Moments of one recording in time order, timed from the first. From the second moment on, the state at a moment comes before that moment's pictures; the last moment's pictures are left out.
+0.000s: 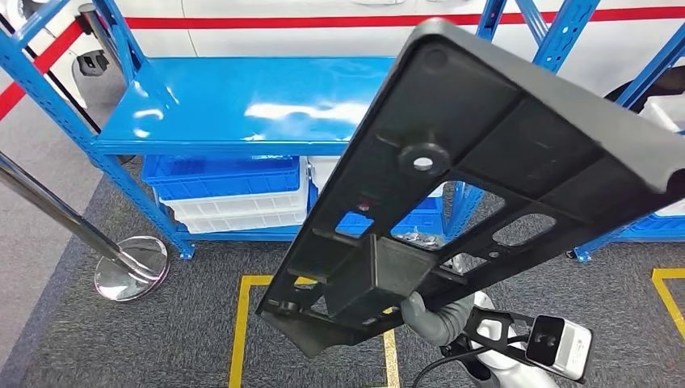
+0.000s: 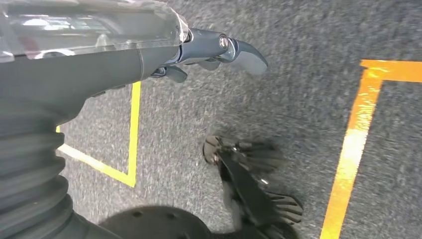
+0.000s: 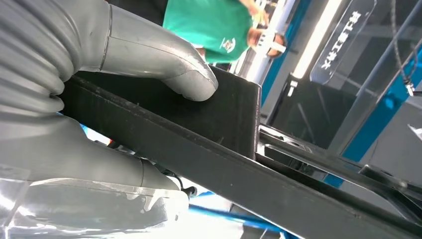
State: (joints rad) left arm -0.06 0.06 -0.35 -0.17 0.50 0.13 -0.15; right arm -0.21 -0.25 0.57 -1.95 -0.19 0.22 -0.62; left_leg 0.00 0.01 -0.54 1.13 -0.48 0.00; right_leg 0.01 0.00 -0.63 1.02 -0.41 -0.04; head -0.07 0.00
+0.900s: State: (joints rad) left arm -0.05 0.06 -0.33 -0.17 0.52 0.14 -0.14; right arm -0.29 -0.24 0.58 -1.87 -0.20 0.30 -0.61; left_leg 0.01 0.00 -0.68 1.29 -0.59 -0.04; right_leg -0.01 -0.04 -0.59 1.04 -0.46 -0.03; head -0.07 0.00
